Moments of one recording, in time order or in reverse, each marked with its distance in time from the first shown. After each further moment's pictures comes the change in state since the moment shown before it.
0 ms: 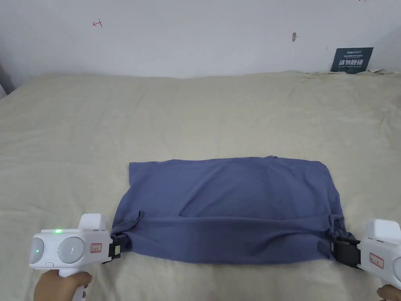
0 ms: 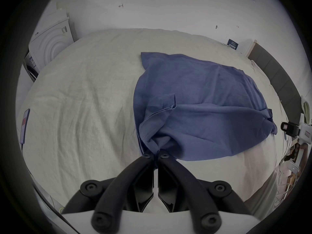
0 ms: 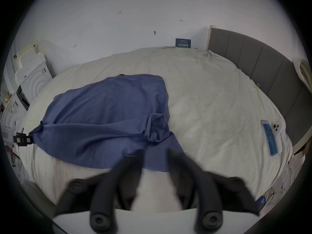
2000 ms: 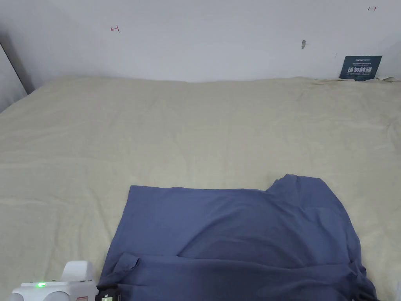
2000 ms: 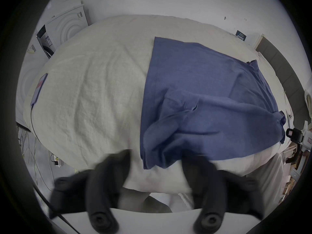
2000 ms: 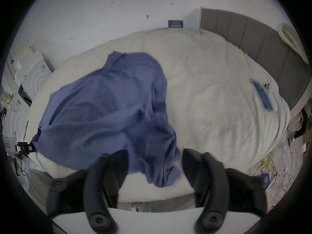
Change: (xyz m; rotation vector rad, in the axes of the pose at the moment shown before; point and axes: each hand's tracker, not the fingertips) left arm -0.015 -0.107 0.056 -0.081 0.092 0.064; right arm 0.010 -0.092 0.090 0.007 0.000 -0.028
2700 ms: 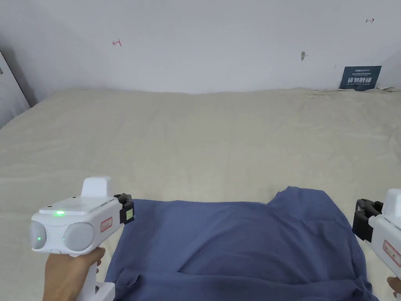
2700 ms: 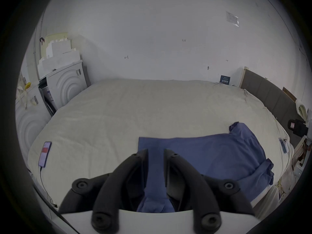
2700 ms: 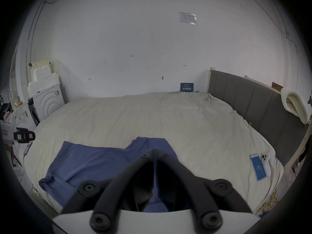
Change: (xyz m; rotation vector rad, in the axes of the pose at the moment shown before) left arm 0.061 0.136 0.064 0.481 -0.043 -0.096; right arm -0.062 0.124 0.035 0.440 0.031 0.107
